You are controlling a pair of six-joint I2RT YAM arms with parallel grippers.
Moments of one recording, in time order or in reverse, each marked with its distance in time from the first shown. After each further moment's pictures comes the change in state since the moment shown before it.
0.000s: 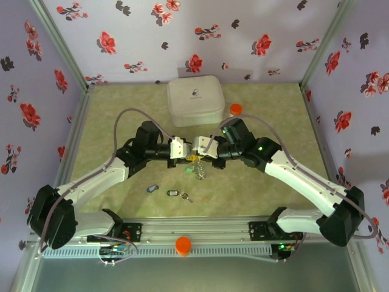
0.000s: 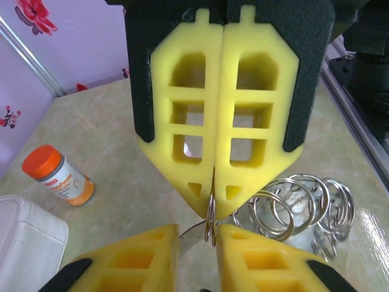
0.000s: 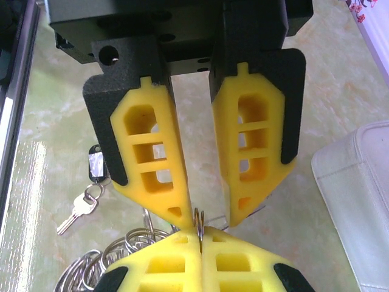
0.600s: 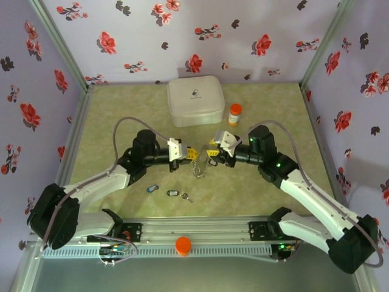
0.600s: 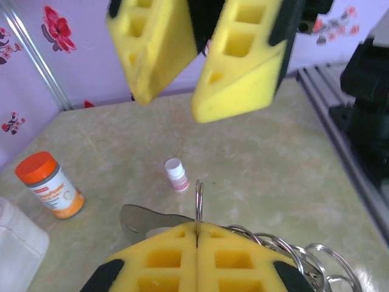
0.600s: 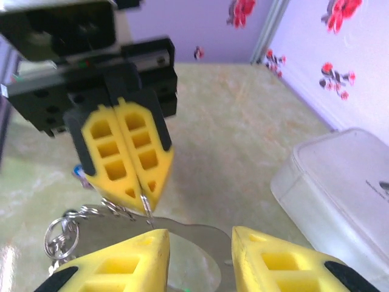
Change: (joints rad) left arm 0.005 0.000 -0.194 0.422 0.045 -0.288; right arm -0.174 -0.257 -0.330 0.434 -0.183 0.232
